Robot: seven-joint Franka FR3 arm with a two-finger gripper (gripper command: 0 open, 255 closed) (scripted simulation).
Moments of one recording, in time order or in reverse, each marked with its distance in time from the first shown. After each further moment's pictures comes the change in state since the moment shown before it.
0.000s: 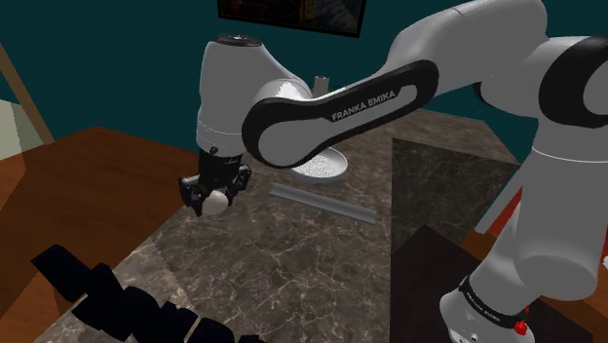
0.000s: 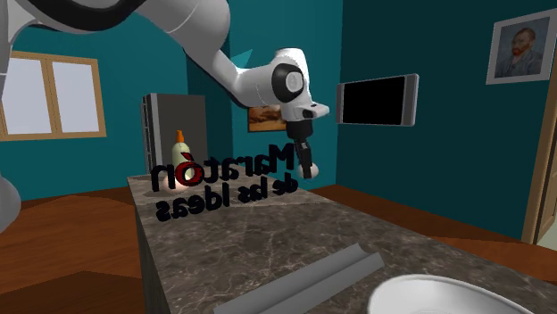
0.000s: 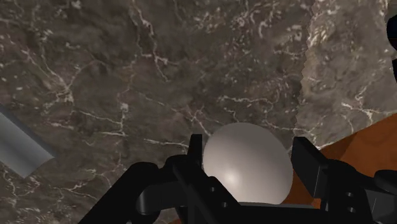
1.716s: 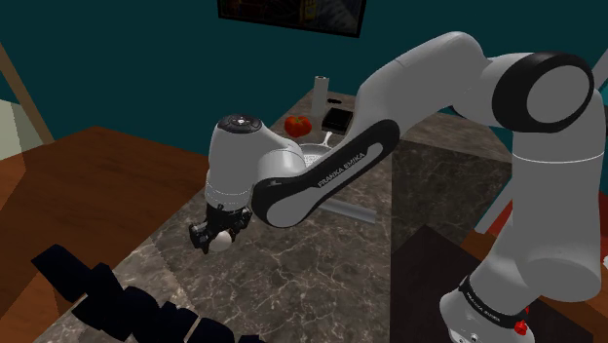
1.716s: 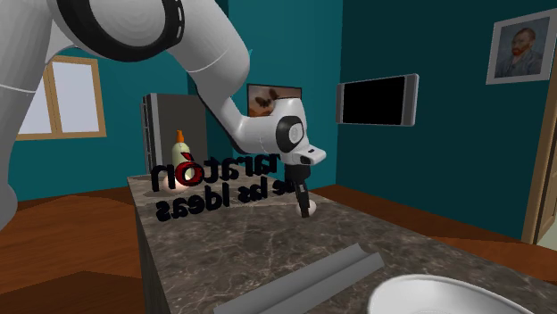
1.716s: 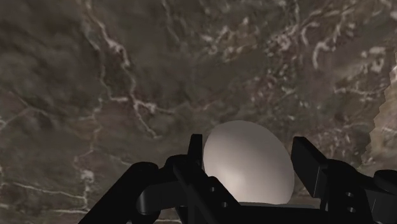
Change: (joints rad) arm 0.053 0.141 -0.070 -0.126 -0.132 0.245 0.100
